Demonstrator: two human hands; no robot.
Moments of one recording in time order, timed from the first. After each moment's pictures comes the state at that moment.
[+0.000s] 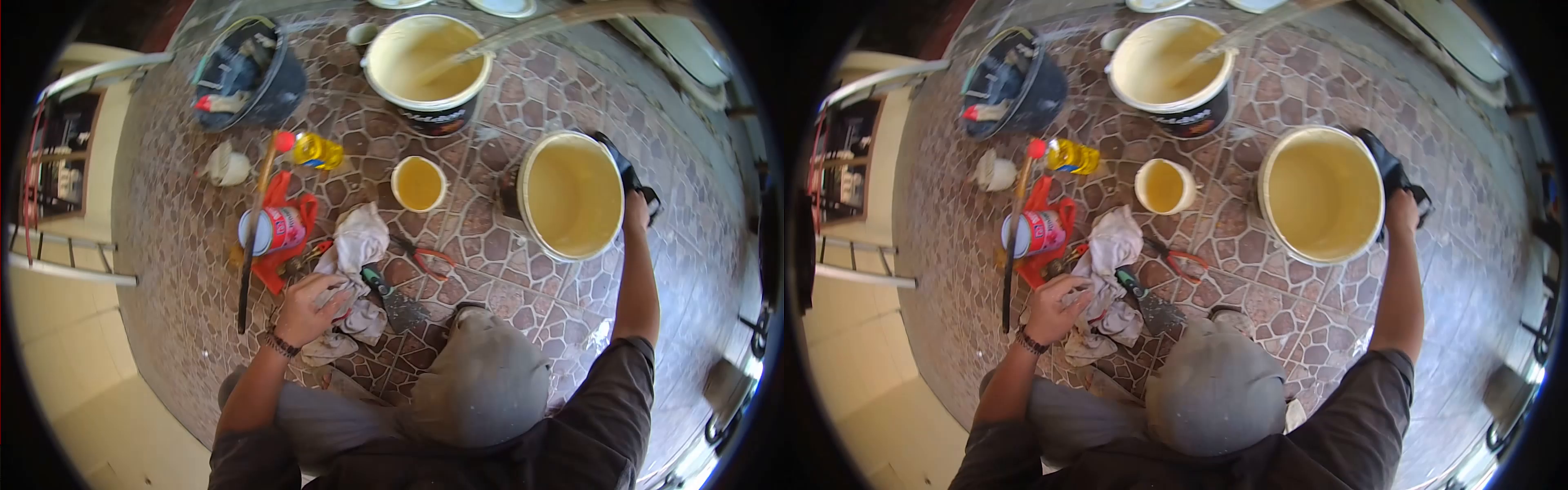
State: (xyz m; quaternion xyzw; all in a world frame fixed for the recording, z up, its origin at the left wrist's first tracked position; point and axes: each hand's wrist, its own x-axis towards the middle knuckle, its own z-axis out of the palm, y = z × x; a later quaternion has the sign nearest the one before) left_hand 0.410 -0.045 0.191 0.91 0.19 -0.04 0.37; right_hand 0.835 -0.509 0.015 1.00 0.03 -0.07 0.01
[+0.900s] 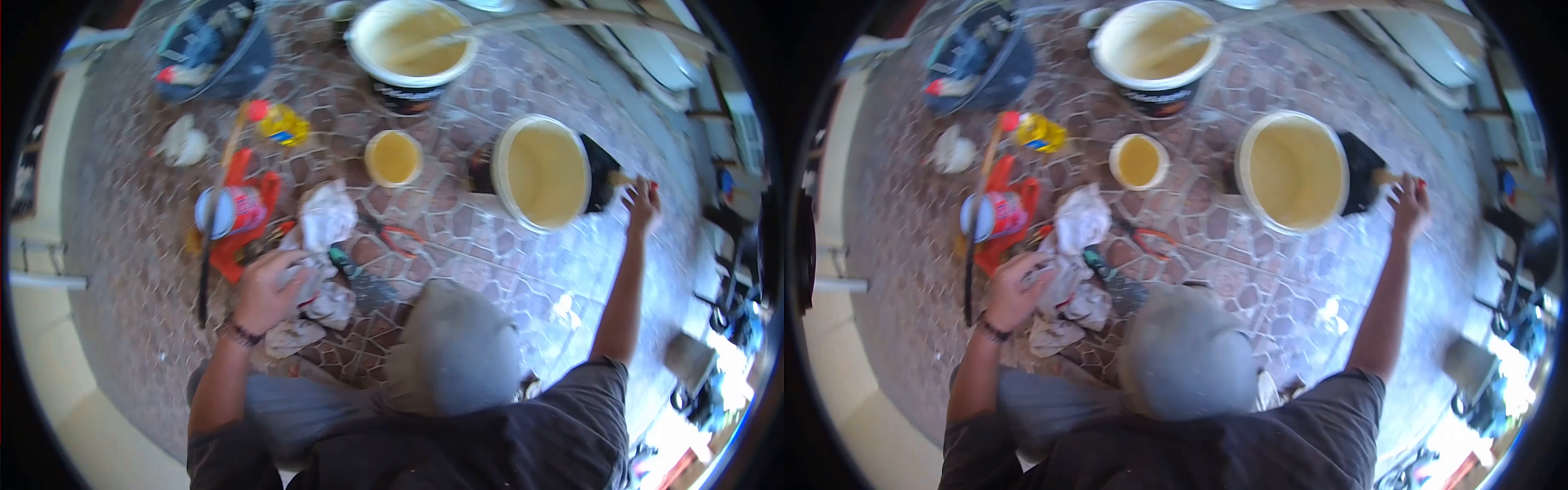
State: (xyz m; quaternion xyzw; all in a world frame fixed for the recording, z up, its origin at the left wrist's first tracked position) left_hand 0.400 -0.025 0.202 0.91 0.17 -0.03 0.39; right_hand 0.809 -0.525 0.139 0.81 -0.13 0.11 -0.56
